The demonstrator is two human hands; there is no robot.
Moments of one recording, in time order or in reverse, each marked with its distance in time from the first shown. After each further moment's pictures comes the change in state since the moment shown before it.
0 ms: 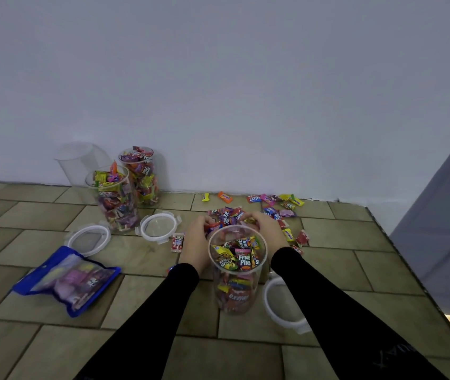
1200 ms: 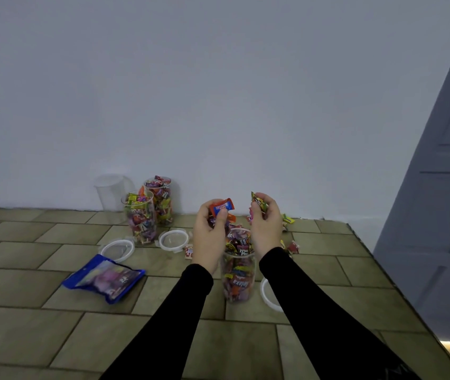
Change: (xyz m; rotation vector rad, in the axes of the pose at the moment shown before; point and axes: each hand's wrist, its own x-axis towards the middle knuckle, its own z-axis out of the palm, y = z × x) left_hand -0.088 0.117 -0.023 -0.521 0.245 0.303; right_hand -0.070 -0.096 -0.008 0.663 0.546 -0.128
